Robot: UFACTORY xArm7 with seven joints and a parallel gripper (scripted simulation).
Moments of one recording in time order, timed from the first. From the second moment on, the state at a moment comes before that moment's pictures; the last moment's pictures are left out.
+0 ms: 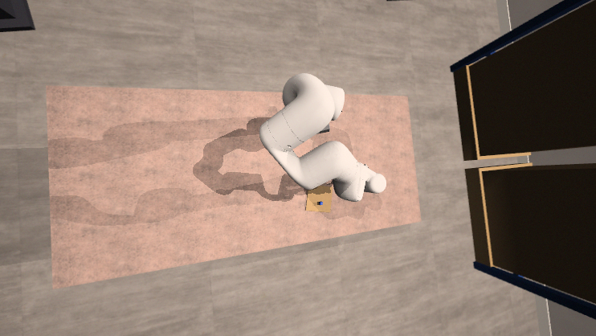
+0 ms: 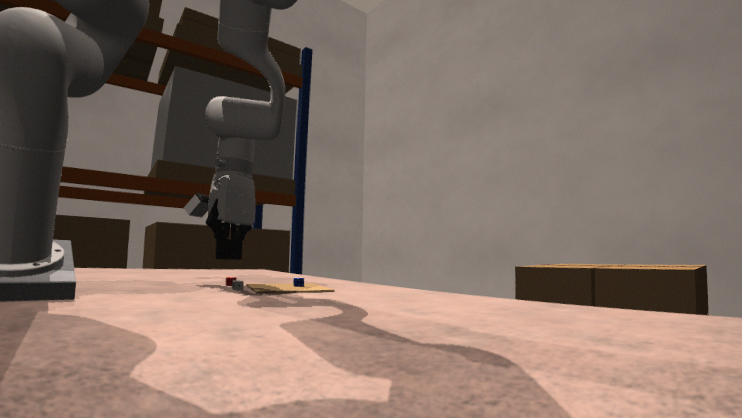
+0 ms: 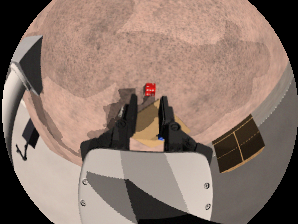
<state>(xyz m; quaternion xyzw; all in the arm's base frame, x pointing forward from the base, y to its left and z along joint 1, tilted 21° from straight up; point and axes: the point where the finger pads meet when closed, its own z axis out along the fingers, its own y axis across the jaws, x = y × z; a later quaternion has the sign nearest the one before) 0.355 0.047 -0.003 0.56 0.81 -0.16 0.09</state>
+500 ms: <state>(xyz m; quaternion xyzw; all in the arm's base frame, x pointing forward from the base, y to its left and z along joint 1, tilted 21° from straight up) 0.354 0.040 -0.021 0.56 0.81 -0.16 0.09</state>
